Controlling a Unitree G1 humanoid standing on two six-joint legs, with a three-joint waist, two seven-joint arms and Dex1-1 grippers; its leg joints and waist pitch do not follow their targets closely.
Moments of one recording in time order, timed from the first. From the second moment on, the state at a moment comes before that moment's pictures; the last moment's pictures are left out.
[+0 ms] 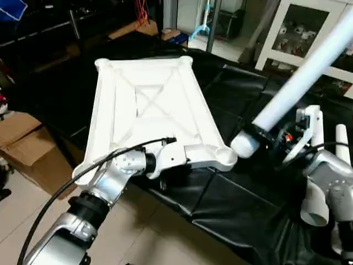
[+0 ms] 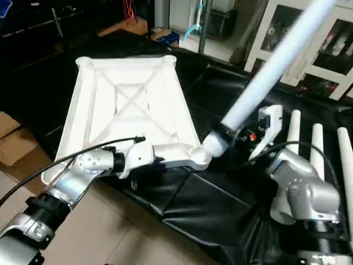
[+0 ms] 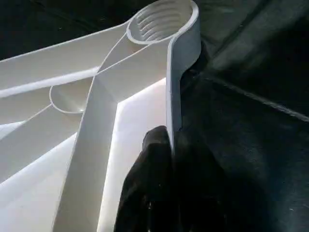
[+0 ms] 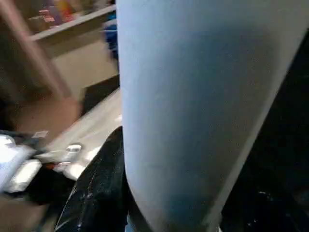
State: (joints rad) left arm -0.56 0.31 -0.40 0.54 0.16 -0.13 -0.91; right arm -0.32 -0.49 -0.16 0.09 0.71 0.55 0.81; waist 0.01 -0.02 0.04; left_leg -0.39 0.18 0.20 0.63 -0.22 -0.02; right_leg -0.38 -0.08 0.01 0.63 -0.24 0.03
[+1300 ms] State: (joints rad) left arm -0.60 0.31 -0.37 0.56 0.07 -0.03 -1.07; right arm -0.53 -0.45 -0.32 0.24 1.02 1.01 0.83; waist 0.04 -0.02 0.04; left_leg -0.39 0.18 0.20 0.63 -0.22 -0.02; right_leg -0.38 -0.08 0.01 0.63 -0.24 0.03
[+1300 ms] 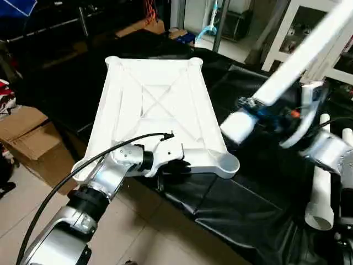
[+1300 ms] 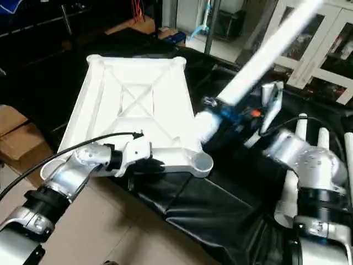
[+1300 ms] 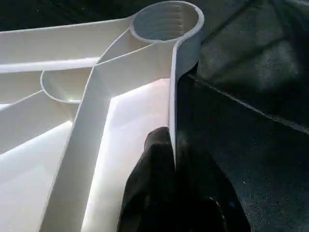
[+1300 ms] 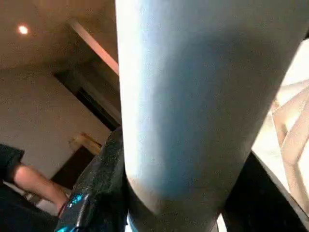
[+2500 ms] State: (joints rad) left arm -0.51 0.33 -0.36 0.41 0.07 0.02 -1.09; right arm -0.42 -0.43 -0.48 0.04 1.51 1.16 0.86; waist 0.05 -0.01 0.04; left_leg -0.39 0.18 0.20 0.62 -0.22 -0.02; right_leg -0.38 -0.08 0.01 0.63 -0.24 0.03
